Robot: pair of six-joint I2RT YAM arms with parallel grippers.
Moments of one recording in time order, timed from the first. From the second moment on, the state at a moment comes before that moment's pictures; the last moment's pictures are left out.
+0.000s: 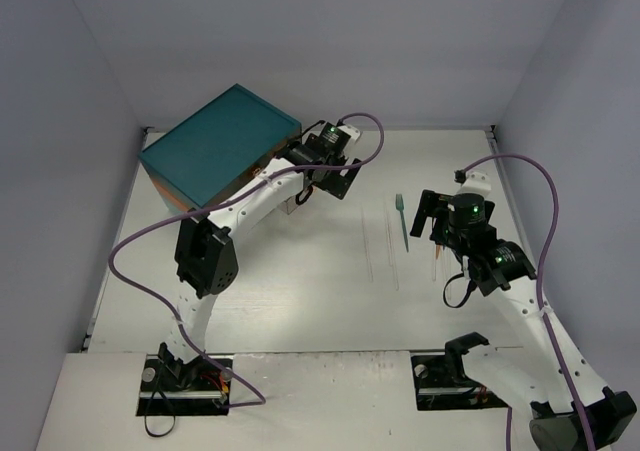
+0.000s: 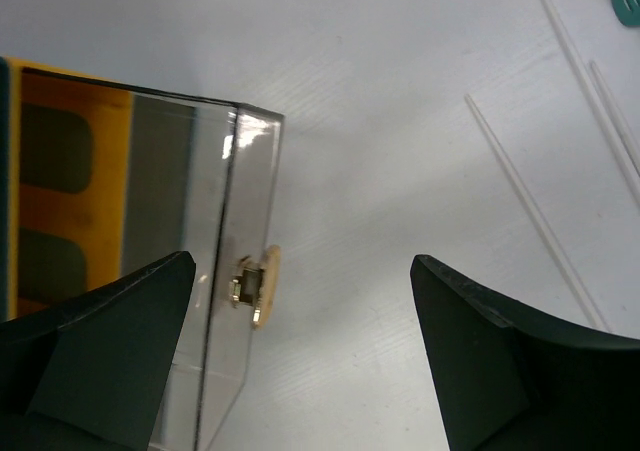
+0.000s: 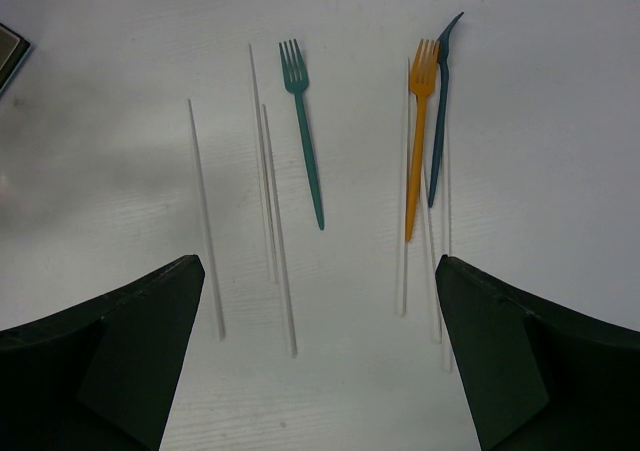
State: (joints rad) left arm -0.70 2.09 2.06 -0.82 -0.23 -0.05; right arm 0.33 0.87 0.87 -0.62 0.31 0.38
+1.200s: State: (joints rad) left arm -0.73 2.08 2.04 -0.88 -0.01 -0.21; right arm 0.33 0.98 0.86 -0.62 0.31 0.39
